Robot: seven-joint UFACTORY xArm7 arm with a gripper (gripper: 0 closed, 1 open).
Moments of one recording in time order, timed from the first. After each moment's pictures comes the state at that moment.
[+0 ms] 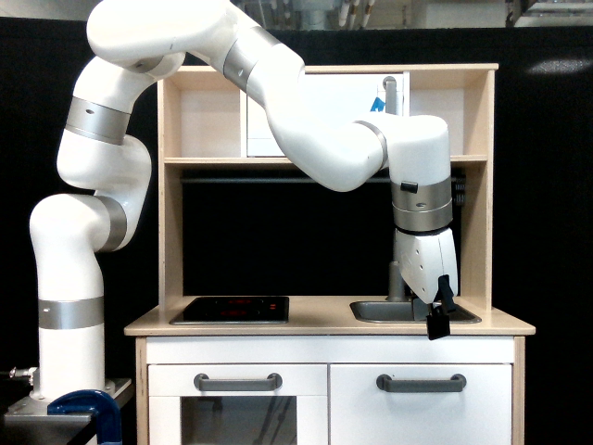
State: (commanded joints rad) arm -0.33 0.36 0.06 1.26 0.54 0.97 -0.85
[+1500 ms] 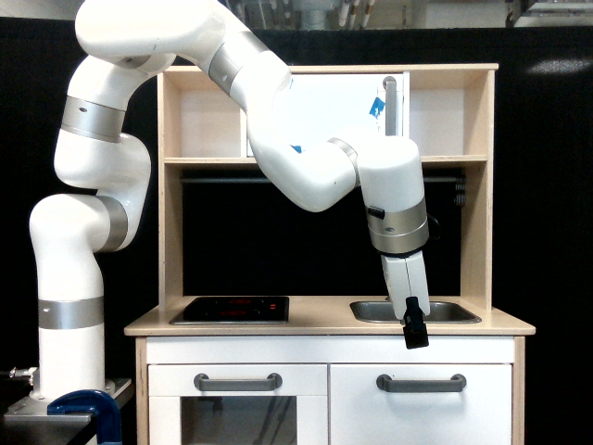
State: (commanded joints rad) arm -0.36 0.32 0.07 1.14 0.68 0.93 -0.76
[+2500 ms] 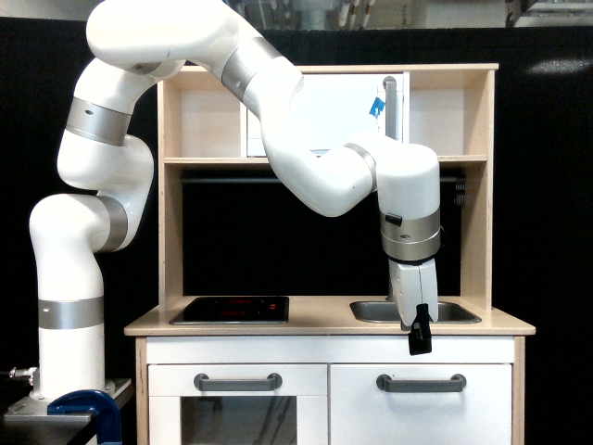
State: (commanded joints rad) arm -0.37 0.37 0.09 1.18 0.68 0.95 -0.80
